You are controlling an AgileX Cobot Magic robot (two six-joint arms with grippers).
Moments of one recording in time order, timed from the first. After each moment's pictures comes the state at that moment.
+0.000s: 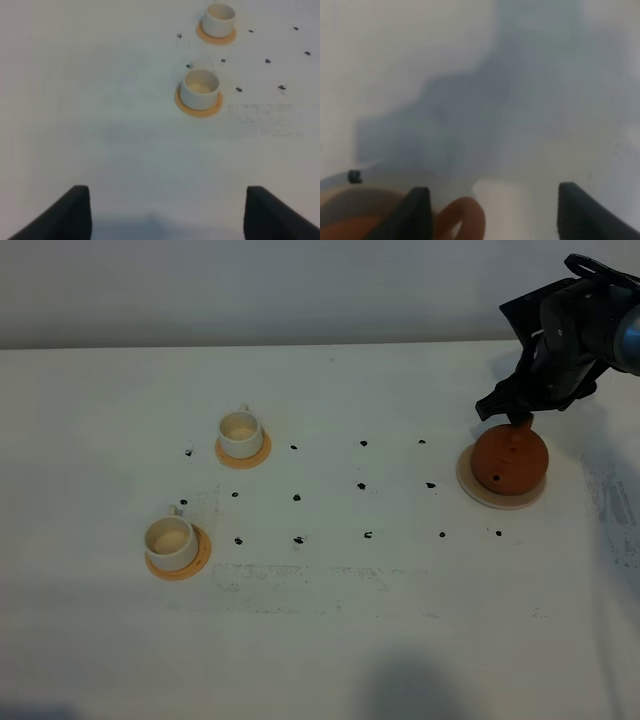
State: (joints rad) left arm -0.04 0.00 -0.51 -0.07 1.06 0.02; right arm 0.26 2.22 -1.70 -0.28 0.77 0.00
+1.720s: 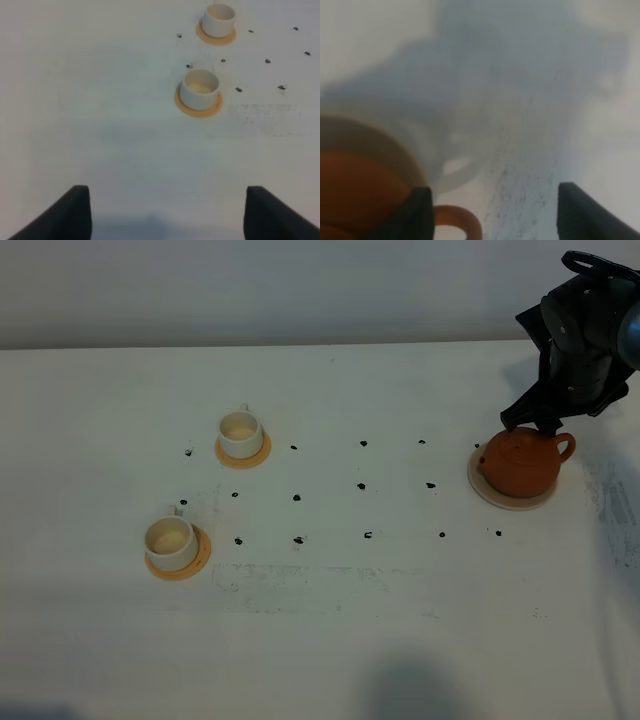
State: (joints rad) left arm -0.04 0.00 -0.51 -0.07 1.06 0.02; right arm 0.27 2.20 -1.70 -0.40 0.97 0.07
